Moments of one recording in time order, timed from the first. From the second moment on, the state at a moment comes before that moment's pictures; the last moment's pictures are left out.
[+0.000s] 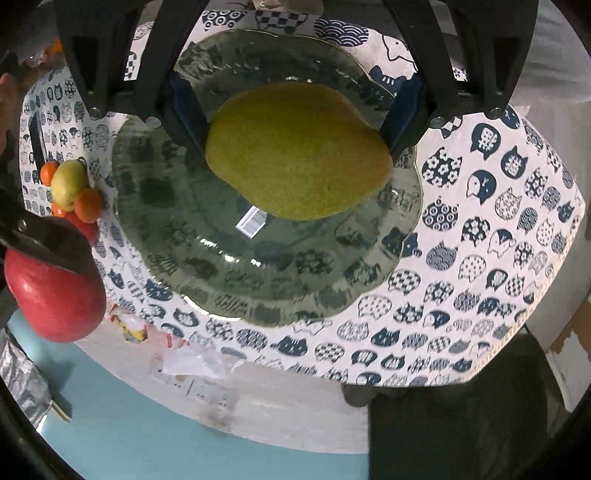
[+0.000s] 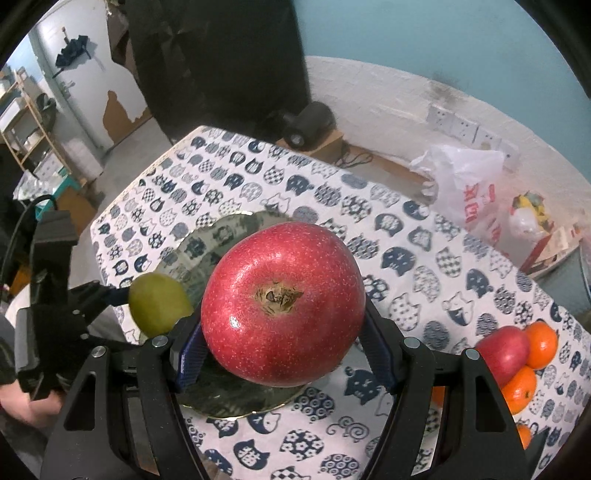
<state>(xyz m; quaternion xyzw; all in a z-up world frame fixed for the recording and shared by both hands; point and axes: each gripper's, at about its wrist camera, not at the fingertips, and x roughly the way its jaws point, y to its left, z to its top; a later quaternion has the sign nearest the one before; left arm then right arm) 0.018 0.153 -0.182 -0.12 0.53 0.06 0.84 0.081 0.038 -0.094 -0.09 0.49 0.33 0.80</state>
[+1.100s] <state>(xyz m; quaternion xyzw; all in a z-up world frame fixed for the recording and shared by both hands) 0.010 0.161 -0.186 -0.13 0.53 0.08 0.83 0.085 0.061 -0.136 -0.11 0.52 0.33 0.78</state>
